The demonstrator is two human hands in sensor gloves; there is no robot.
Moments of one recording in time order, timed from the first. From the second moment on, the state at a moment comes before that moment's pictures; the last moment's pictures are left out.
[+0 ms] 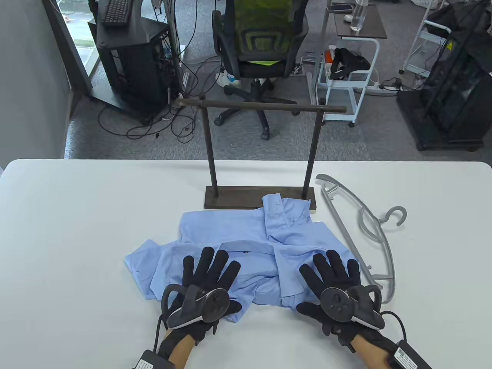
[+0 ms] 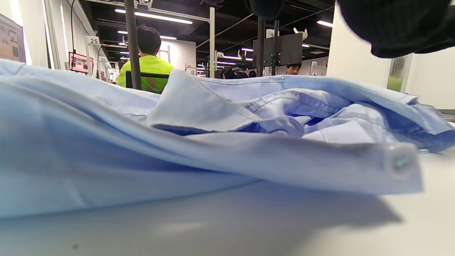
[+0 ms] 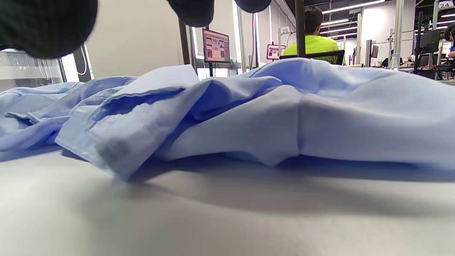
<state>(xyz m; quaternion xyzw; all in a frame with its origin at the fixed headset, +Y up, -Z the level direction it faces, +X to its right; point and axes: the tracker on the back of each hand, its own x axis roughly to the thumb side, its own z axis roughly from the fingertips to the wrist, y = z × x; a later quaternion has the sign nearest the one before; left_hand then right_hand) -0.132 -0.741 -0.277 0.02 -0.22 0.01 0.98 0.182 -0.730 -0.272 0.19 -0.05 0.98 0.07</state>
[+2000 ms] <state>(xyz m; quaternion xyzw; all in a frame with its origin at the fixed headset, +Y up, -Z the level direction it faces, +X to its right) -0.135 -0.735 -0.276 0.02 -0.22 0.03 0.98 0.238 -0.647 -0.284 -0.04 -0.21 0.97 0.11</state>
